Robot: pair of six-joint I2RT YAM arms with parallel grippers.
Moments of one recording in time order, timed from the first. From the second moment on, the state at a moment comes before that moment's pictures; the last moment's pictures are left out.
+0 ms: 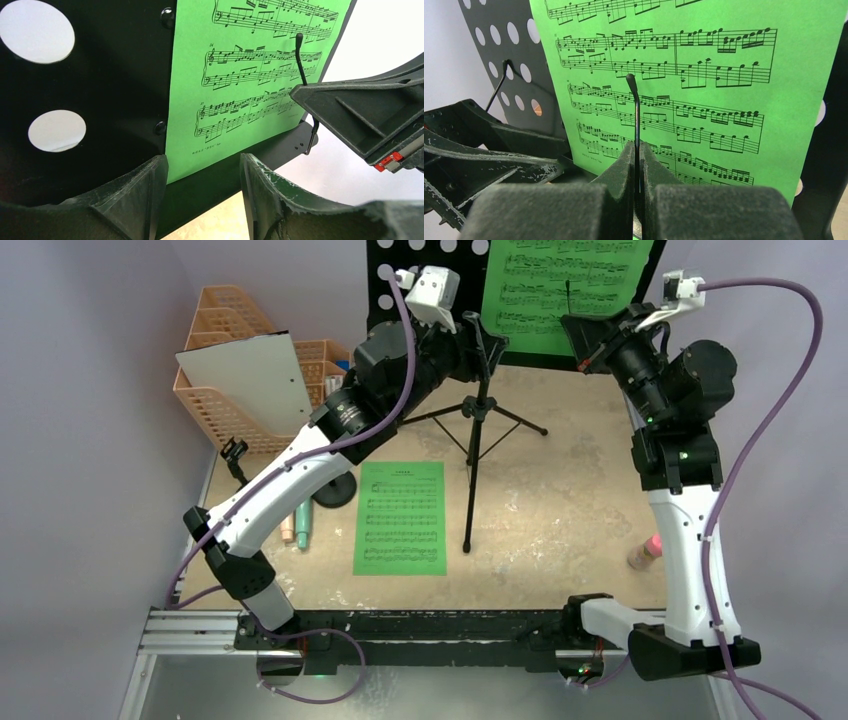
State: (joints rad) left arm -0.89 1.66 2.01 -0.22 -0.20 -0.33; right arm 0.08 1.14 1.59 -0.22 -0.36 0.39
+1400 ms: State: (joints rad) left arm -0.89 1.70 2.02 -0.18 -0.19 -0.31; right arm 0.08 1.16 1.56 -0.17 -0.39 0.41
